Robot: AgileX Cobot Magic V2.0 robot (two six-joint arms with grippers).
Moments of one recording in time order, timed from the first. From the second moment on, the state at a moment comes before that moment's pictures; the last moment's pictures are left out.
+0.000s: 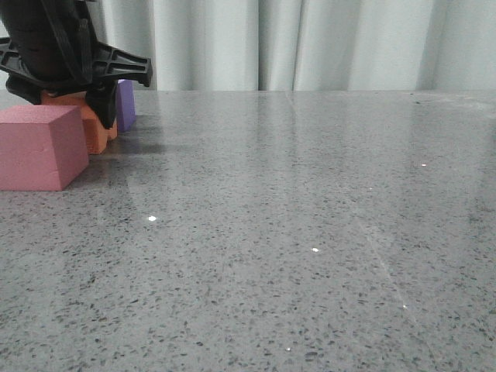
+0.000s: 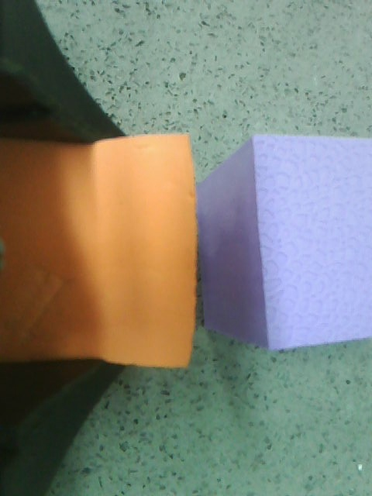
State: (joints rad) left arm -0.47 1.74 -1.28 0.65 0.68 -0.88; right arm 0.01 -0.01 0.03 0.03 0.20 0.10
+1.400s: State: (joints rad) left arm -0.50 1.40 -1.31 0.61 0.77 -0.76; right arm 0.01 -0.01 0.03 0.03 0.20 0.10
